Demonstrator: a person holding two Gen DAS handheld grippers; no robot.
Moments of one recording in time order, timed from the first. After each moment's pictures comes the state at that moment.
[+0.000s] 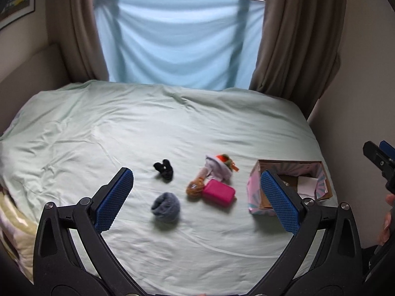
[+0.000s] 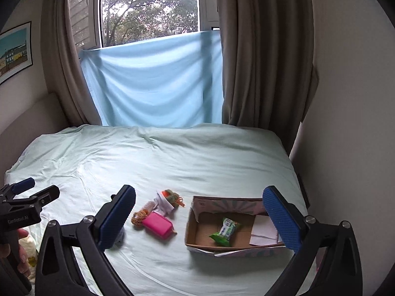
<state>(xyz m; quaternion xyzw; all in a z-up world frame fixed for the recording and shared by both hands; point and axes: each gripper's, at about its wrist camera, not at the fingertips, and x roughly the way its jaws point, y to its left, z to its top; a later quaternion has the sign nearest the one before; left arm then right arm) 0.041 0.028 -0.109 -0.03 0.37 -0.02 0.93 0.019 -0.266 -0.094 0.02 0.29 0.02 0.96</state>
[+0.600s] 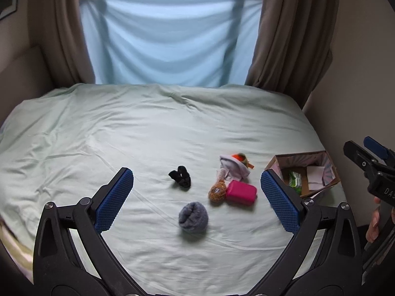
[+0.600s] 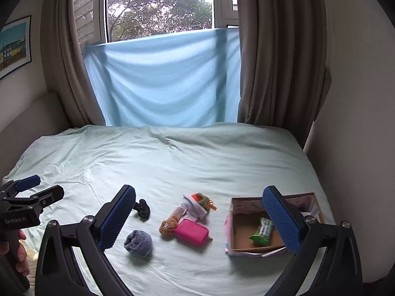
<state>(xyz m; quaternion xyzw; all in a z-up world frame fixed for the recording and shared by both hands) 0.092 0.133 -0.139 -0.01 0.38 -0.09 0.92 0.051 -0.142 -0.123 0.03 0.30 0.00 0.95</state>
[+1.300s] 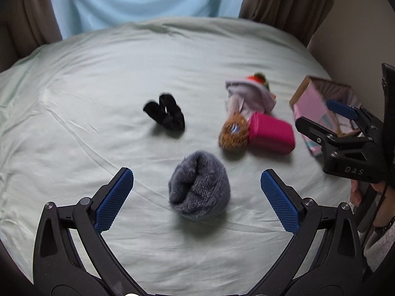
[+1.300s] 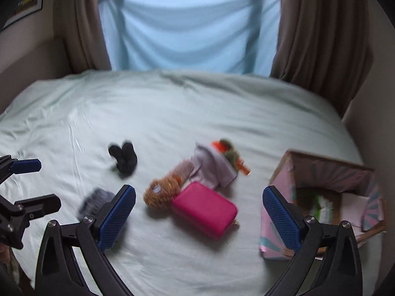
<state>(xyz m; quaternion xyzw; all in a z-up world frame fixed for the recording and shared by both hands) 0.148 0.119 -0.397 0.02 0.47 -0.15 0.87 0.146 -0.113 -0.375 -0.04 0.37 0.06 0.92</state>
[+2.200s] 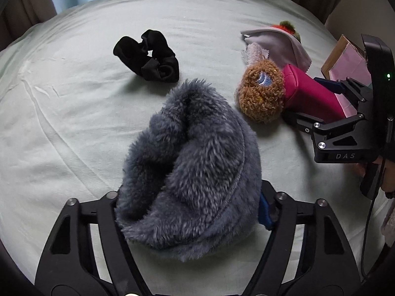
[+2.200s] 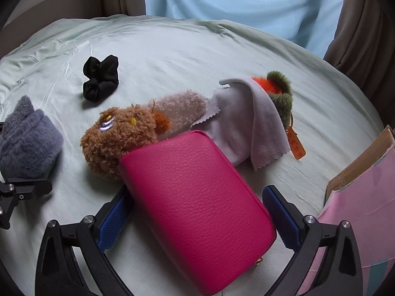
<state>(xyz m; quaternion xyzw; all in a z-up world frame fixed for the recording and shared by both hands) 0.175 0.089 -0.512 0.03 0.51 -0.13 0.85 0.215 -0.118 -0.502 -0.13 0.41 0.16 0.89</state>
